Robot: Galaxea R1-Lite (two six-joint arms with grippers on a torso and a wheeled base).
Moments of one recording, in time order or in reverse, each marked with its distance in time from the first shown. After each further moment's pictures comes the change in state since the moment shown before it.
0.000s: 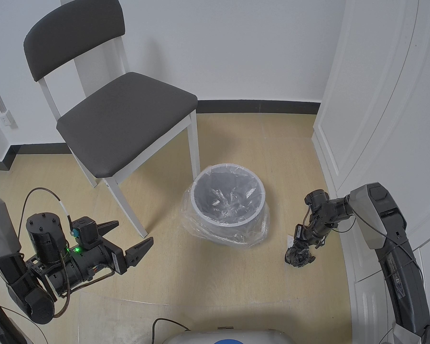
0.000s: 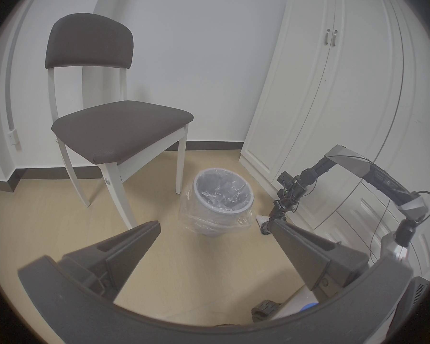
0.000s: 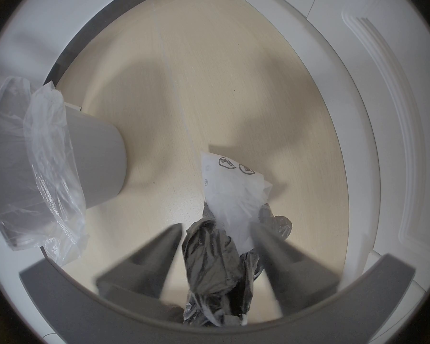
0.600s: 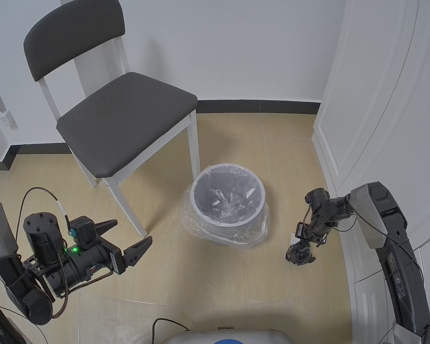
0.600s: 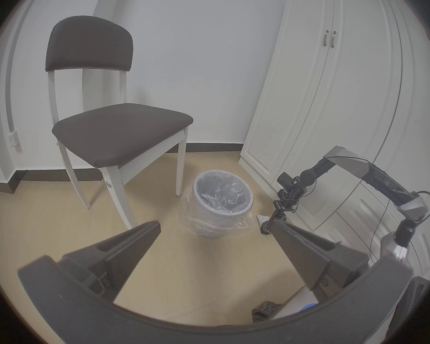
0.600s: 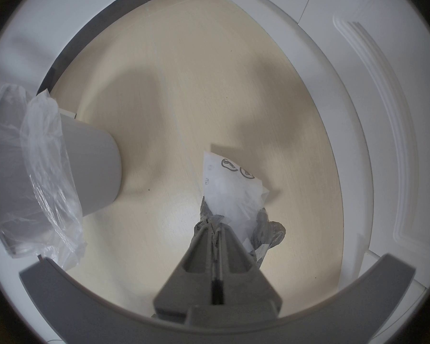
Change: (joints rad) left arm 0.000 -0.017 0.007 -0.001 0.000 0.003; right arm -0.001 -0.006 0.000 -0.010 -0.049 0.024
